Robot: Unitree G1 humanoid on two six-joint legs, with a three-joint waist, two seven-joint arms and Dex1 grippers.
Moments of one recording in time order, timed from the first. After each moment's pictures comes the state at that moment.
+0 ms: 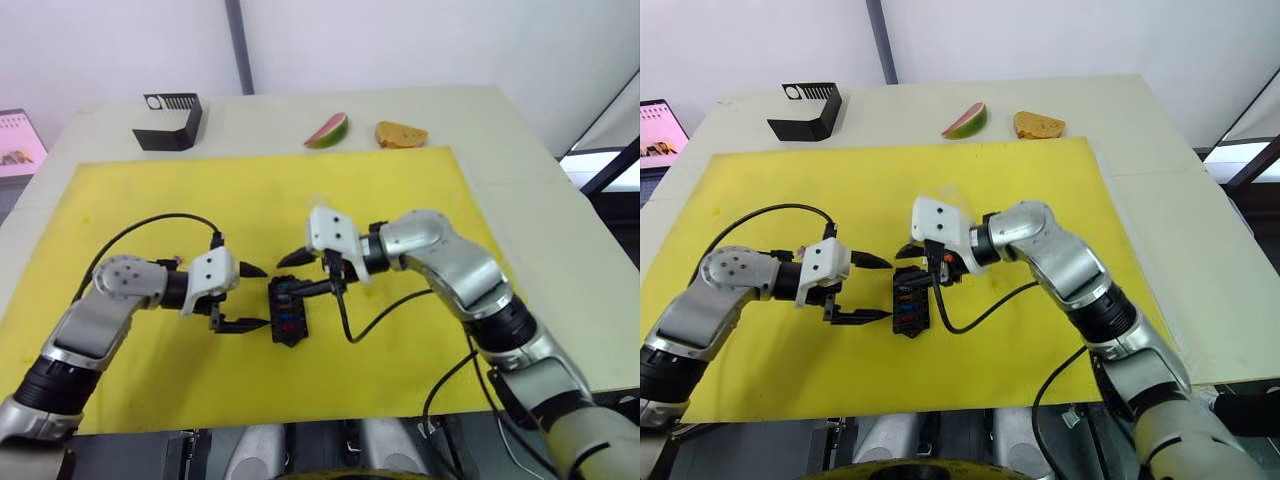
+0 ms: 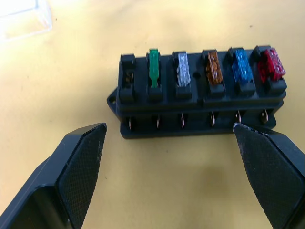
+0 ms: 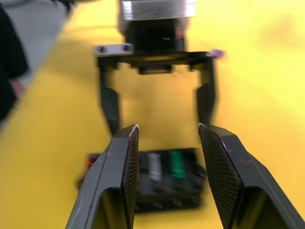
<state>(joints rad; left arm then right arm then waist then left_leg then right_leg) -0.29 0.83 -0.14 -0.14 -0.29 0.23 -1.22 -0.72 -0.41 0.43 -0.18 0.28 0.63 1.09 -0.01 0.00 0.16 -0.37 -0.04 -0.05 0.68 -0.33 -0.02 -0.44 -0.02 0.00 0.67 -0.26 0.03</state>
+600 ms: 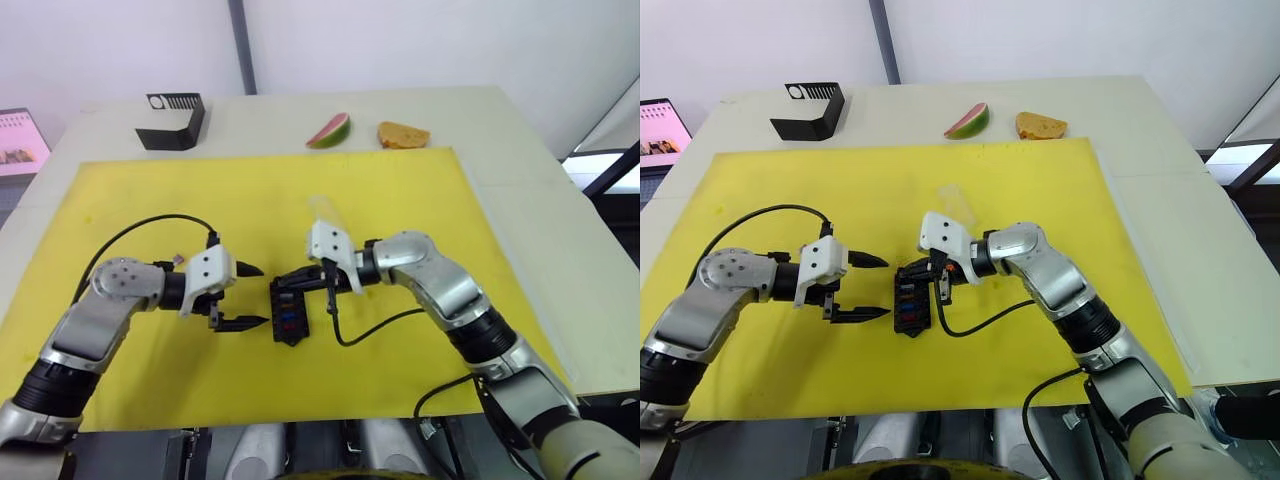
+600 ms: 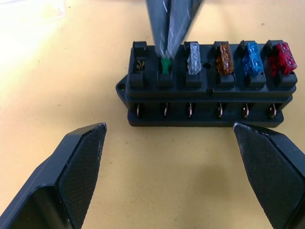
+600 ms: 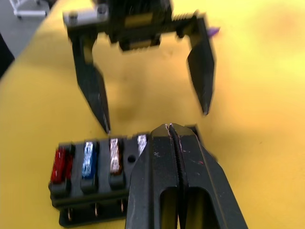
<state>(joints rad) -0.28 0.82 -0.12 -0.14 -0.30 0.27 -1.19 -0.66 -0.38 0.46 -0.05 0.20 0.50 1.06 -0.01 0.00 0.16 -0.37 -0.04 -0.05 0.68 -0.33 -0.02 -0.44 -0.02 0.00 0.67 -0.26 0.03</state>
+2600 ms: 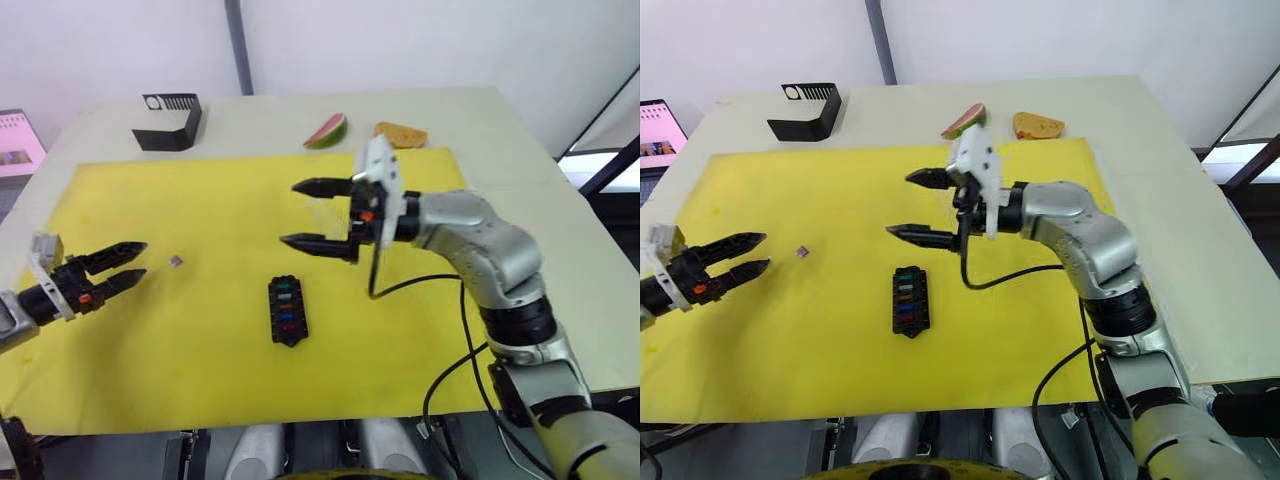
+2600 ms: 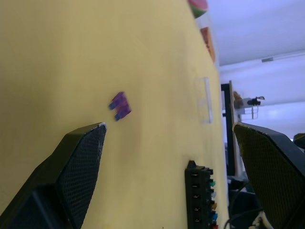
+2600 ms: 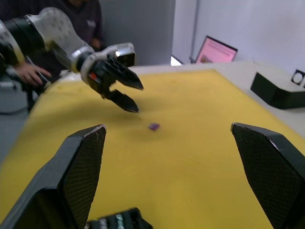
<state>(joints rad) -0.38 0.93 0.56 0.61 -1.03 1.42 -0.78 -0.74 -0.40 0.24 -0.18 0.45 0.59 0.89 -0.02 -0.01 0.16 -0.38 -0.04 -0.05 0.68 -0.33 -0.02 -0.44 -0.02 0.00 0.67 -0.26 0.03</state>
